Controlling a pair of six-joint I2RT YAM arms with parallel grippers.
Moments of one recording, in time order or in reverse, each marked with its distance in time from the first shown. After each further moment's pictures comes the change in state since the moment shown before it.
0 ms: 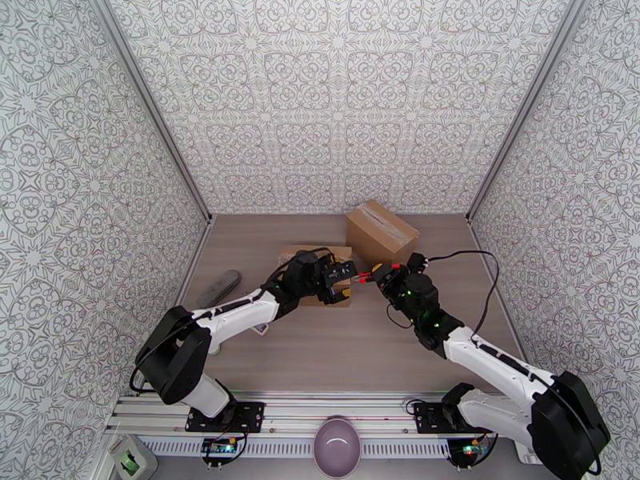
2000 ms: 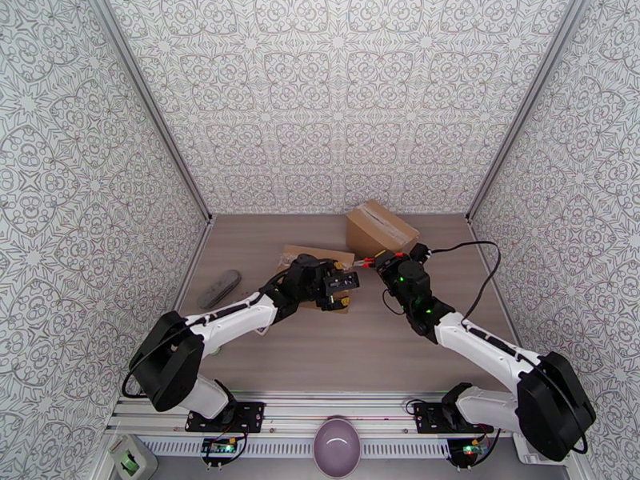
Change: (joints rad) left arm -0.031 -0.039 -0.015 -0.073 0.013 0.113; right arm -0.007 0.127 0.122 0.000 0.175 0.014
